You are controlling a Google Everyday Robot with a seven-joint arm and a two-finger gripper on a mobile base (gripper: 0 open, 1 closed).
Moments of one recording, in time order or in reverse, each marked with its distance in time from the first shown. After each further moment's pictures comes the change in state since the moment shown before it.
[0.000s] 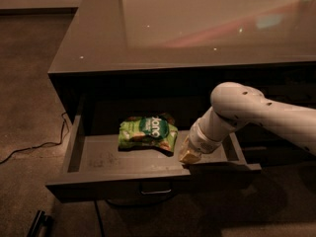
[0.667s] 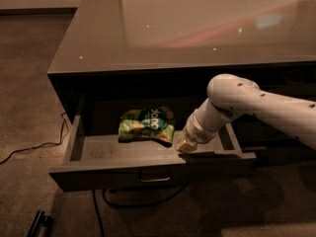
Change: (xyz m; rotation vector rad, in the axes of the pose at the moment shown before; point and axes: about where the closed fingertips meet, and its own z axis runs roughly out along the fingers) arm -0.012 -0.030 -0.004 0.034 -0.013 0.029
